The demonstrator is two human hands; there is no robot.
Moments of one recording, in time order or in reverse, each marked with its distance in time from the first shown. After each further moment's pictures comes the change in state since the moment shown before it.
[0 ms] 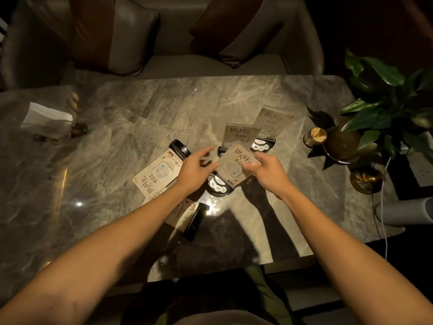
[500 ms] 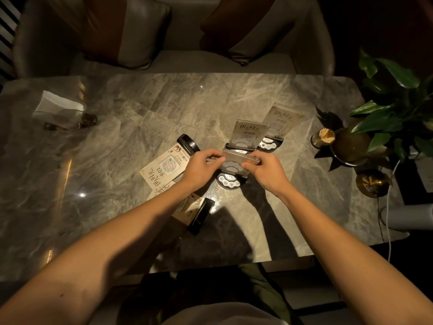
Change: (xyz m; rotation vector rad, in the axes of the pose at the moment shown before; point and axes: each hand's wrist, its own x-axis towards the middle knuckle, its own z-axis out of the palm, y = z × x) left_hand -0.008 -0.006 -0.002 -0.044 0.021 0.043; right_hand 0.002 -0.002 0.022 -0.074 0.014 -0.107
